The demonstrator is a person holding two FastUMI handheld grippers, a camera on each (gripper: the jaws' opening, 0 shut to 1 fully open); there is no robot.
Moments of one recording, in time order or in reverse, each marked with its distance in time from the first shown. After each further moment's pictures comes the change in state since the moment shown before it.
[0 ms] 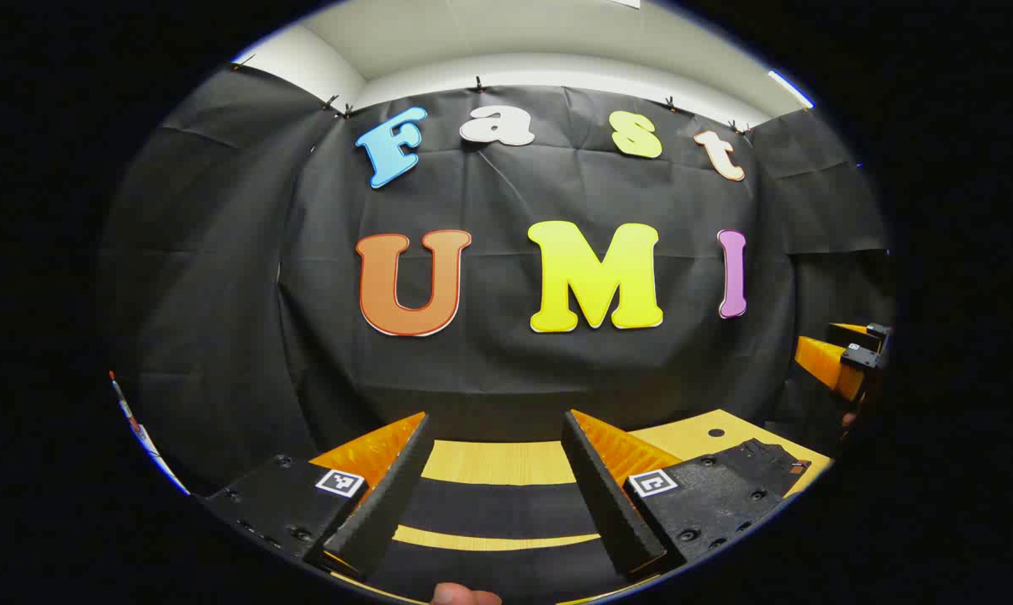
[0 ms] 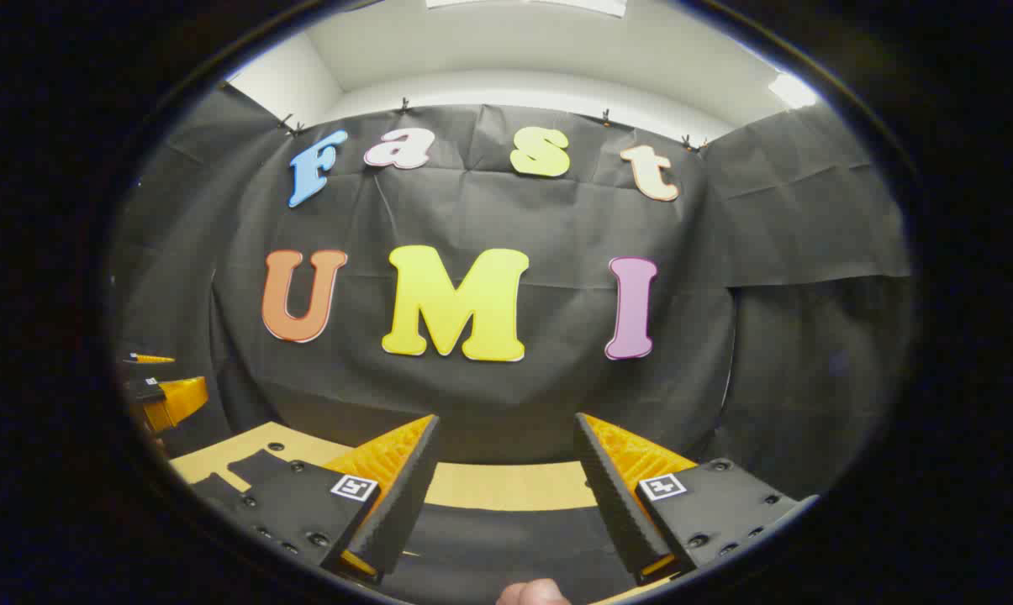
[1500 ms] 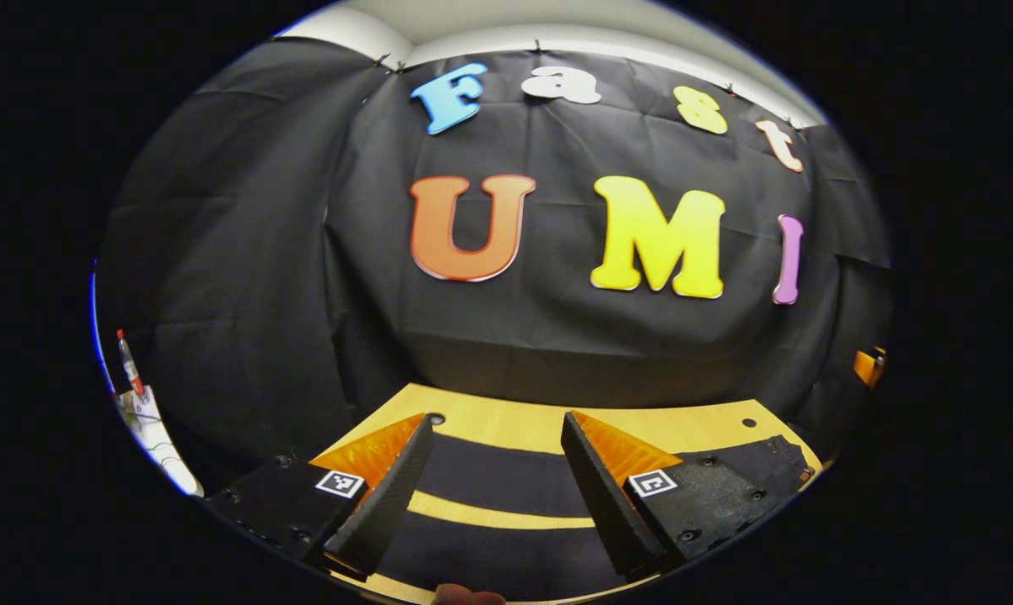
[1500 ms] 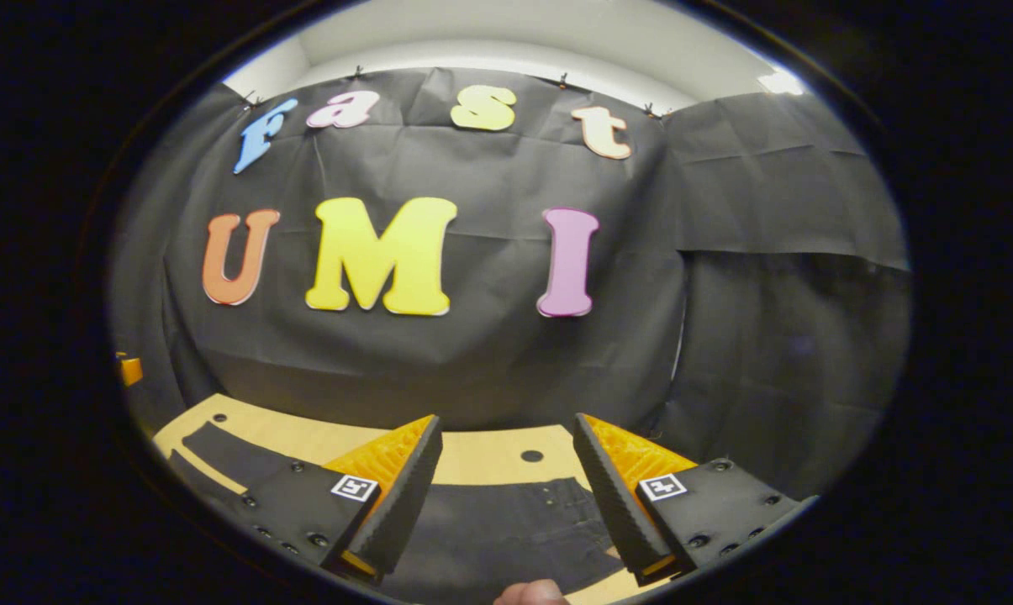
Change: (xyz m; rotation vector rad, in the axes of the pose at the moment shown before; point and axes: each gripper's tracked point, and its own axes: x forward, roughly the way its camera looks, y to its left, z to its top) left arm 0.013 0.076 -0.075 -0.137 0.194 0.180; right arm 0.023 -0.139 -0.055 -0.002 0.165 -0.194
